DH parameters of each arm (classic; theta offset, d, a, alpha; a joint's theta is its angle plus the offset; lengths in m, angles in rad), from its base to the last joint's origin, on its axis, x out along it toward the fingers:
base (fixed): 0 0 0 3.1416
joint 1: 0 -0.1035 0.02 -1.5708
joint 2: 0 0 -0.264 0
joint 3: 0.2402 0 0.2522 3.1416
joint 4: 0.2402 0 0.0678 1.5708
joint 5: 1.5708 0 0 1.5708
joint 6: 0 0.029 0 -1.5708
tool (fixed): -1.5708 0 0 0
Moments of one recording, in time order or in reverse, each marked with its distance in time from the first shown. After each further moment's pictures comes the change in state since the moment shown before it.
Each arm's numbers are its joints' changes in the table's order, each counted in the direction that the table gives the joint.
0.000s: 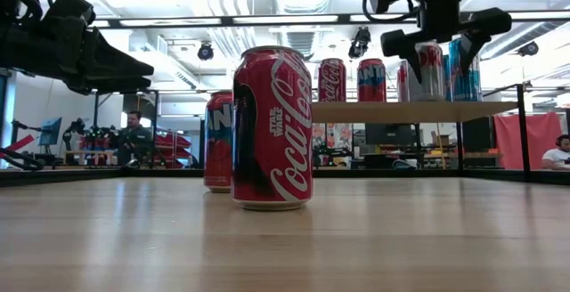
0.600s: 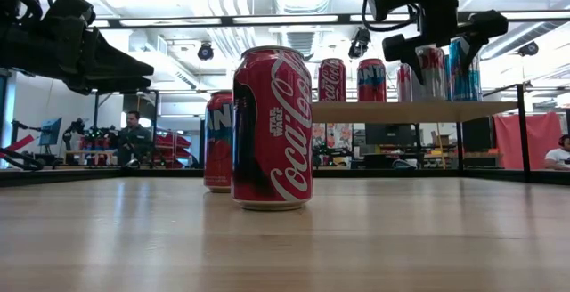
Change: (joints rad) left arm 0.000 0.000 0.000 0.000 0.000 0.000; right arm 0.069 0.000 -0.002 0.000 -0.044 -0.045
